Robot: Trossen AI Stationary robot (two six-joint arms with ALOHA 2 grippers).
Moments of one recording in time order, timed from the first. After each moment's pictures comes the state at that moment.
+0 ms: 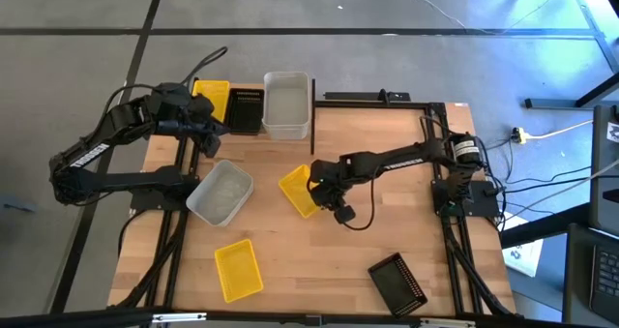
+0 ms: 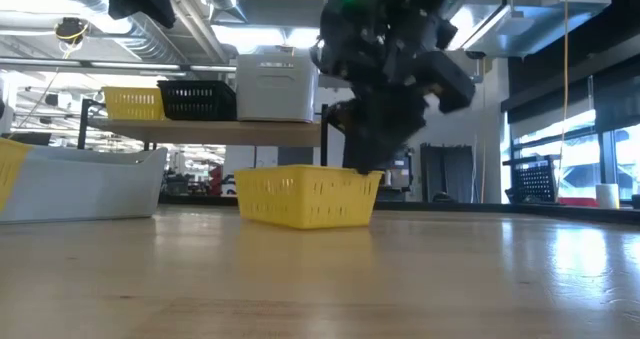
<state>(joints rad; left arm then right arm) 0.51 0.79 1.15 -0.99 0.01 -0.21 0.01 1.90 1.29 -0.52 -0.26 -0.42</state>
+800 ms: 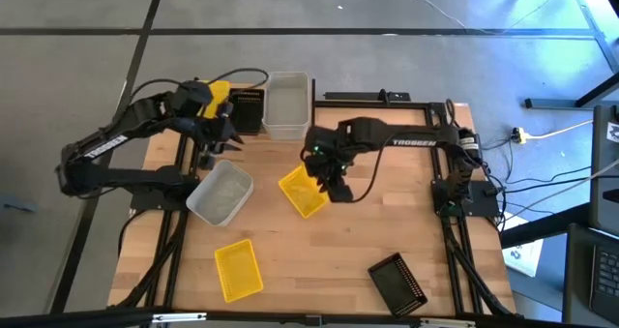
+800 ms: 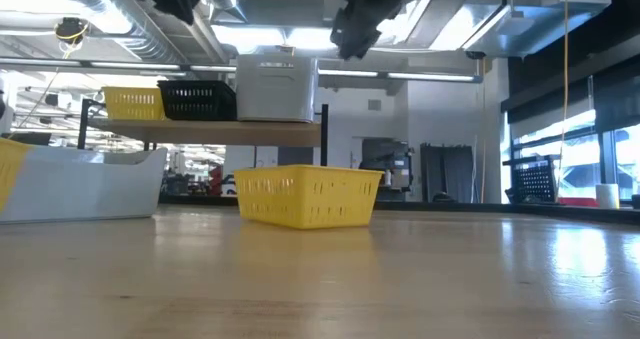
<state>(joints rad) 0.50 0.93 1.15 -0.96 0.34 0.58 -0.07 1.90 1.83 -1.10 -0.36 -0.22</state>
